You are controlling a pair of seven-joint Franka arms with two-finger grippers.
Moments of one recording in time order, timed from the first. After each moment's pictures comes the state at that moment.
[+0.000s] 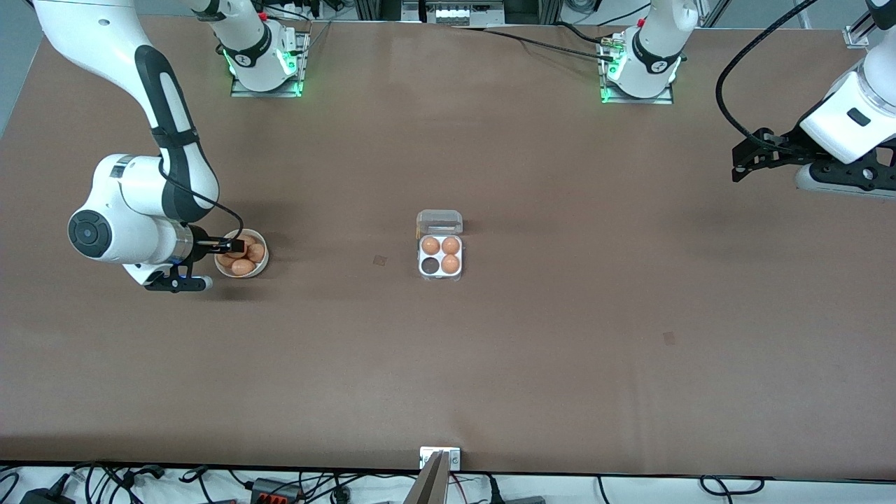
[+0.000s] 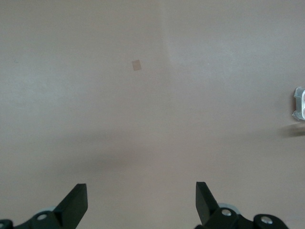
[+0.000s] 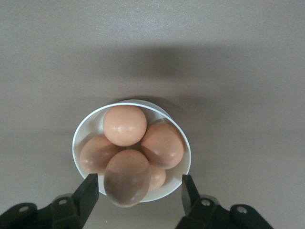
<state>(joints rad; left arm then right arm) -0.01 -0.01 -0.07 -1.62 0.01 1.61 0.03 0.27 0.45 -0.26 -1.91 0.19 2.08 -0.09</state>
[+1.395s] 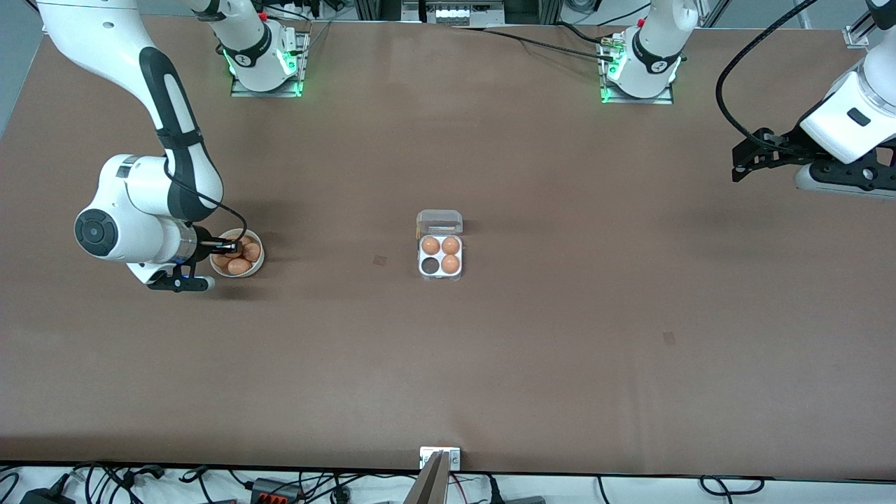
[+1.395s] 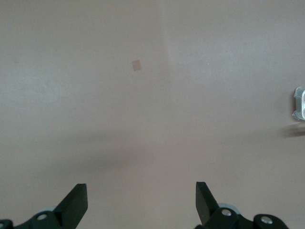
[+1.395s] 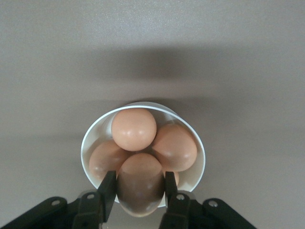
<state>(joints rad) -0.01 -0.01 -0.07 -1.62 0.01 1.61 0.03 0.27 0.45 -0.26 -1.93 0.19 2.11 -0.06</state>
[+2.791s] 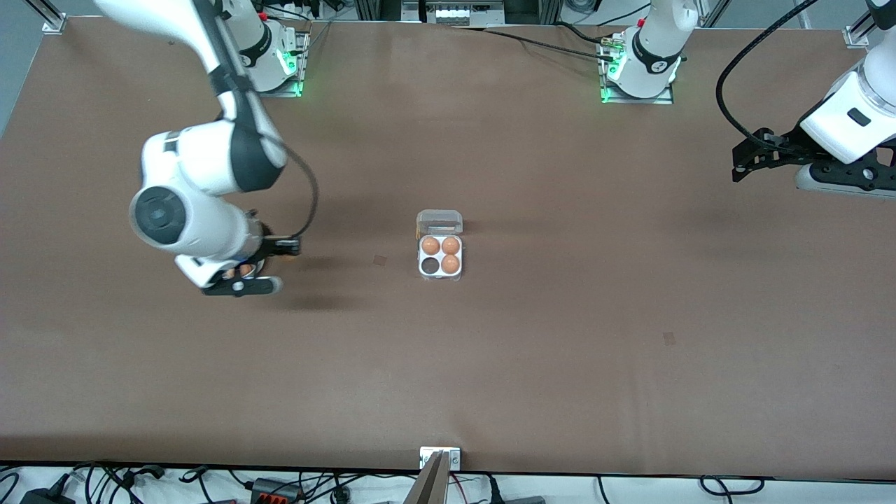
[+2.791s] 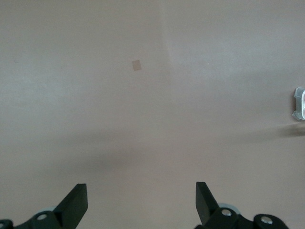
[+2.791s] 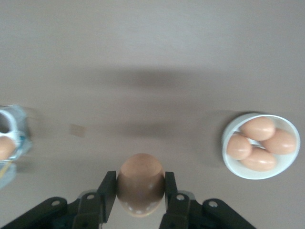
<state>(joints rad) -0.01 -0.01 -0.07 -1.62 0.01 1.61 0.03 0.54 0.45 -0.25 -1.58 0.19 1.86 0.20</state>
